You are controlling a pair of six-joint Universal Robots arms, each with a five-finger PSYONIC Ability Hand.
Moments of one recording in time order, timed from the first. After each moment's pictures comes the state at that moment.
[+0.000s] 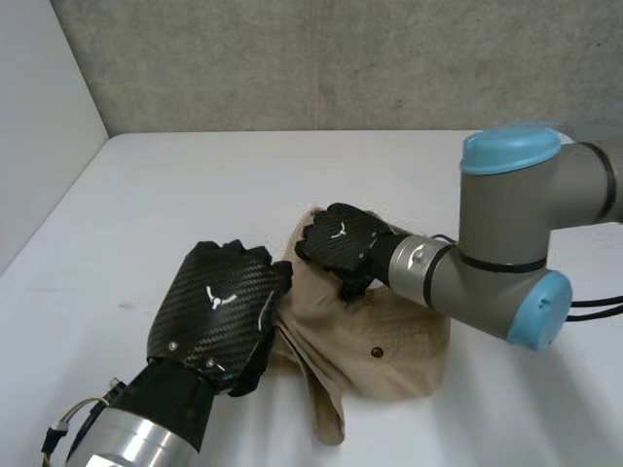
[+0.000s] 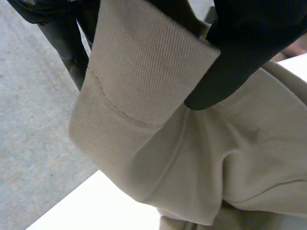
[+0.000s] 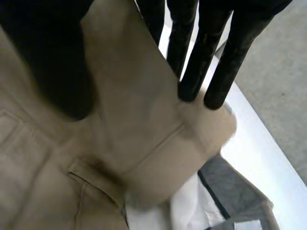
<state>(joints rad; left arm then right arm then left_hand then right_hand) 3.84 -1.48 -2.02 3.49 -1.80 3.42 2.12 -0.91 1.10 0.24 1.06 2.44 1.09 1.20 1.20 1.20 0.97 0.62 0.72 0.71 0.70 0.51</state>
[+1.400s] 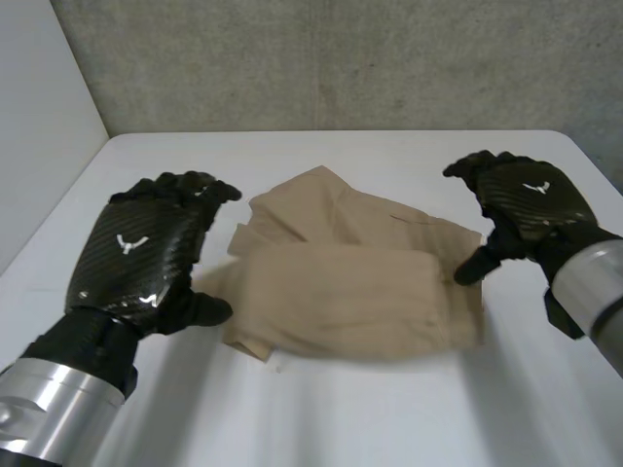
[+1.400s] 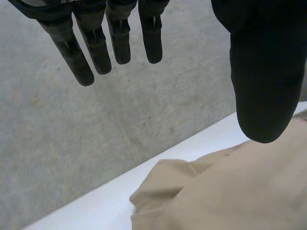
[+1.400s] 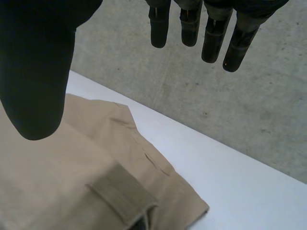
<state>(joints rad) 4.08 -1.29 -2.06 3.44 -1.68 3.23 1.90 -1.61 1.76 0.00 1.42 3.04 0.37 0.34 0.34 0.33 0.15 0.20 0.22 0.21 0.23 0.07</state>
